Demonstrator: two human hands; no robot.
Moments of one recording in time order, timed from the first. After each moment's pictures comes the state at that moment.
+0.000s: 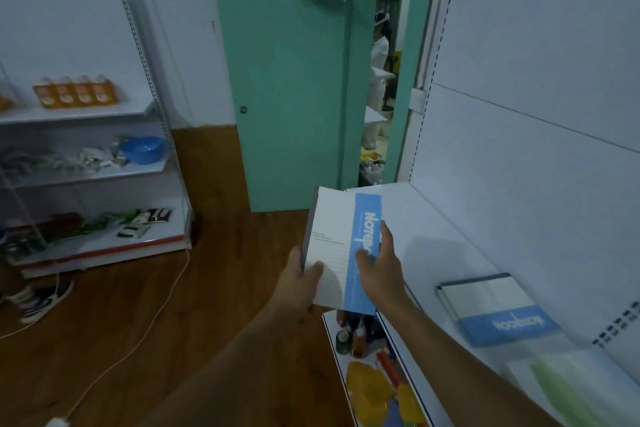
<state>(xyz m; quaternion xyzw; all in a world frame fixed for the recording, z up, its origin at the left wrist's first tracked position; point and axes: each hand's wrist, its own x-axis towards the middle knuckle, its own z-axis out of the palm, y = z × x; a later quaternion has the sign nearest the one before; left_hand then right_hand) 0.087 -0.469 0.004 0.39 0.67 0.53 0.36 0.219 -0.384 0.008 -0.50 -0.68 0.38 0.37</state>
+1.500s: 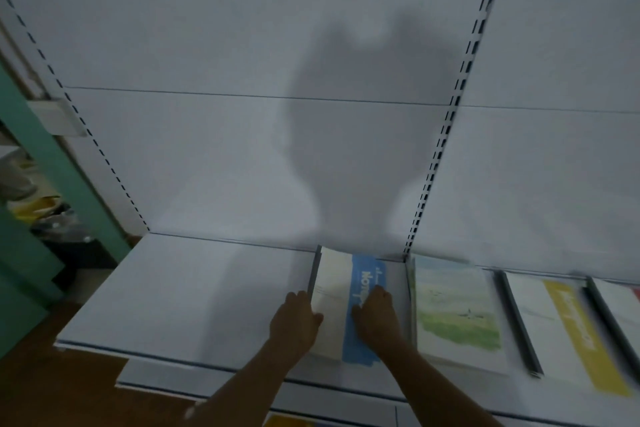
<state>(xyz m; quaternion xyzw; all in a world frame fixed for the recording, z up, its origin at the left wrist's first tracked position) 0.252 -0.152 -0.100 0.87 0.43 -0.03 0.24 0.368 -0.248 -0.098 -0.89 -0.21 0.25 0.31</state>
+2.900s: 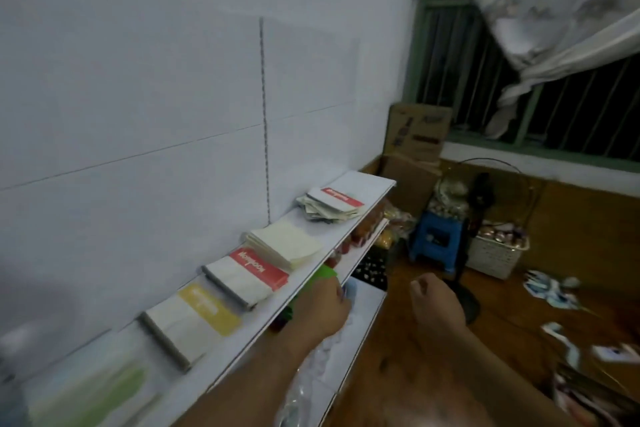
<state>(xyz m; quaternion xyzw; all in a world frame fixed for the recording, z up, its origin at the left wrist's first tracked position) 0.423 -0.649 0.029 0.94 -0.20 -0.03 0.29 0.371 -0.853 0.012 -0.89 0.28 -0.16 0.31</state>
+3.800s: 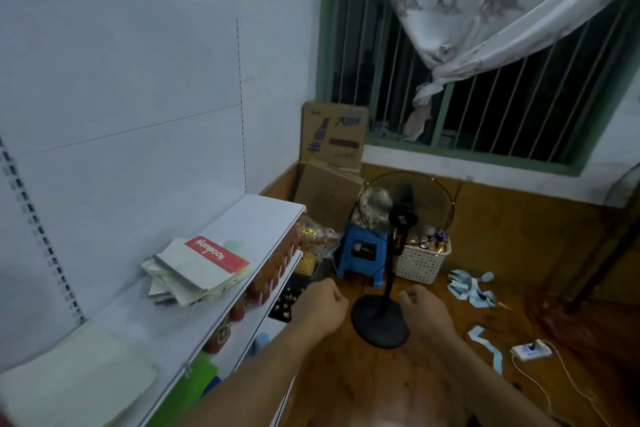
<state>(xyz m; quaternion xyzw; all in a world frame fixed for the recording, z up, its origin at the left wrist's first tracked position) 0.672 -1.022 0.010 0.90 -0.28 -0.11 0.33 0.569 -1.195 0.004 -0.86 0.38 -0.10 0.32</state>
